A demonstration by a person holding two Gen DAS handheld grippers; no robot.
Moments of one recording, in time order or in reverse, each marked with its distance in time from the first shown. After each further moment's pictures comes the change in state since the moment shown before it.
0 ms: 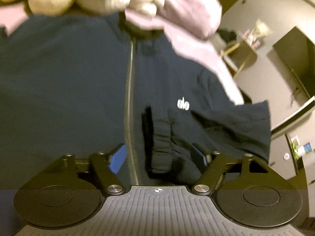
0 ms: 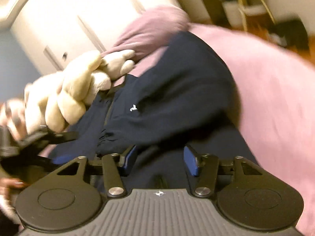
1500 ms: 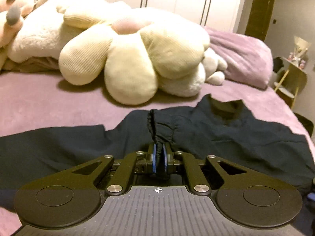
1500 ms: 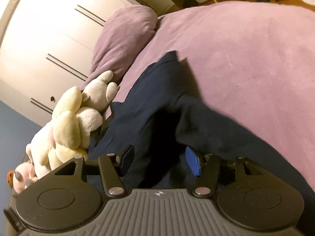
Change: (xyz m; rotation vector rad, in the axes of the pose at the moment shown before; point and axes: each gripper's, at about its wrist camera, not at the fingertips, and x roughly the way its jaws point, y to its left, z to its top) left arm -0.106 0.075 0.060 0.134 -0.355 0.435; right arm 0.097 -0.014 0.050 0.334 -0.013 0.033
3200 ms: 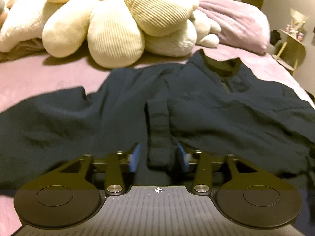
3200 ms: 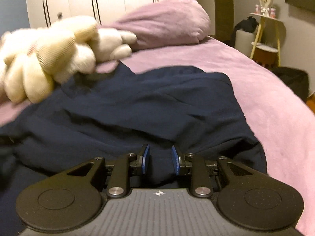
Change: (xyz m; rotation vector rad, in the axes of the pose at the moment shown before) left arm 0.028 -0.022 -0.051 0.075 0.130 -0.017; right arm 0.047 0.092 -0.046 -0.726 -0.026 -0.238
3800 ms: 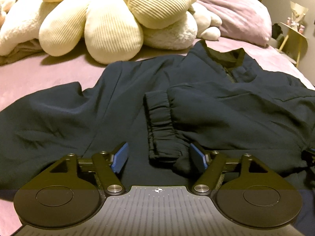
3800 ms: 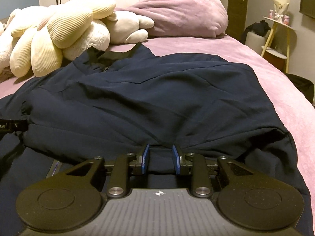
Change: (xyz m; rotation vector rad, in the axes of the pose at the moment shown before) left arm 0.022 -0.004 -0.002 0.038 -0.004 0.043; right arm 0.025 0.039 -0.021 -0.132 0.068 -0.043
